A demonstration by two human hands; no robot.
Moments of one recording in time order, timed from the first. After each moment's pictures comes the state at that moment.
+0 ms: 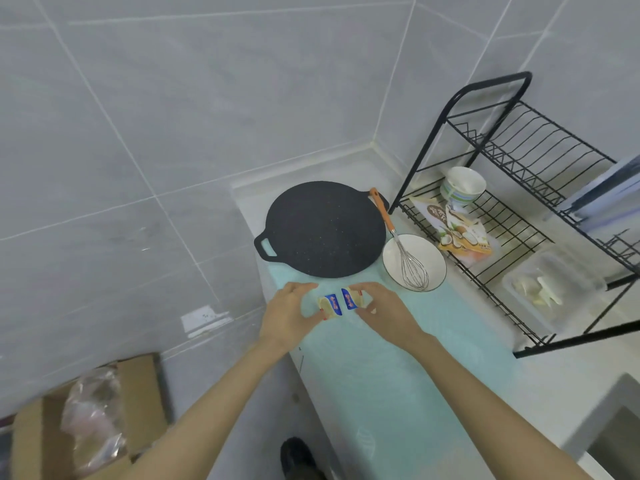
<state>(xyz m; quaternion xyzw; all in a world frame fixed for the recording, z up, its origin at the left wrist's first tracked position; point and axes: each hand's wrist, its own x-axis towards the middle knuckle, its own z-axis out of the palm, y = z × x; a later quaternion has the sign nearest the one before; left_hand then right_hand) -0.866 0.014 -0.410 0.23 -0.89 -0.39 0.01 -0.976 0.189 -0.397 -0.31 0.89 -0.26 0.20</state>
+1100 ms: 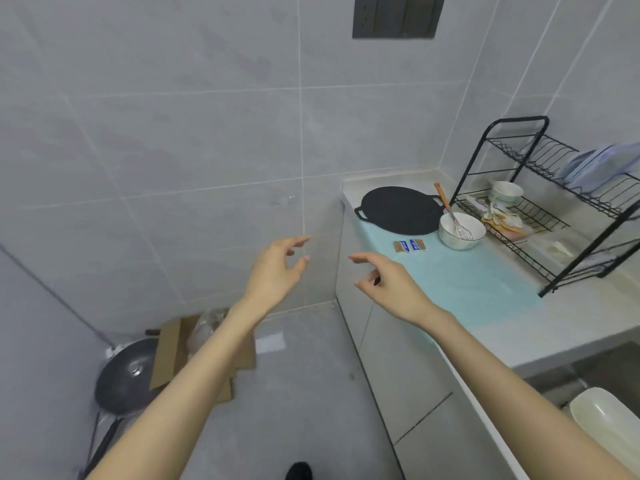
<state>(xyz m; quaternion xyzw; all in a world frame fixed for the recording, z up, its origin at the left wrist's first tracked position) -0.484 0.066 -0.243 0.27 -0.87 -0.34 0.23 -0.635 0.230 -0.262 -0.49 0.79 -0.34 0.13</state>
